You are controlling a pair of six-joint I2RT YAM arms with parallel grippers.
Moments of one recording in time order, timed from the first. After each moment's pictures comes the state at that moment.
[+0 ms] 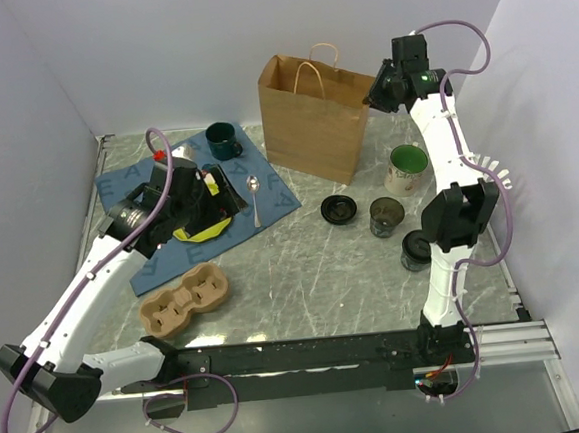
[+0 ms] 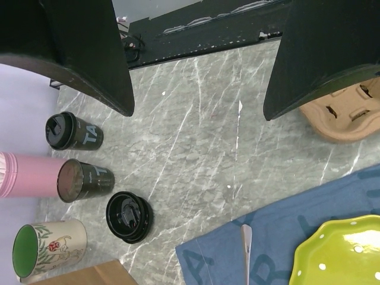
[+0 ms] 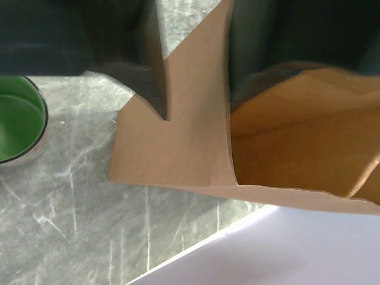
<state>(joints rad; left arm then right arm) -0.54 1.16 1.33 -0.88 -0.05 -0.83 0.10 2.06 2.31 -0.90 -0.03 0.62</state>
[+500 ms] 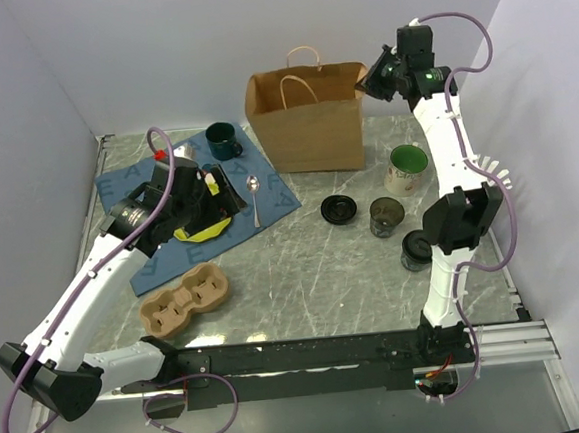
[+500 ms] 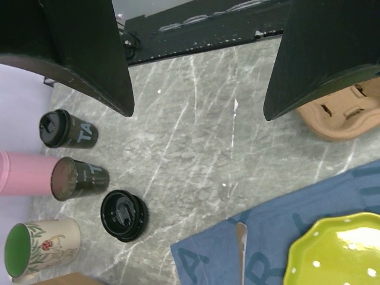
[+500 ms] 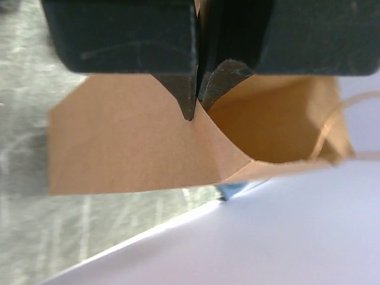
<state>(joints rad) -0.54 1.17 1.33 -0.88 -0.06 -0.82 0.10 2.04 2.32 -0.80 -0.16 0.70</state>
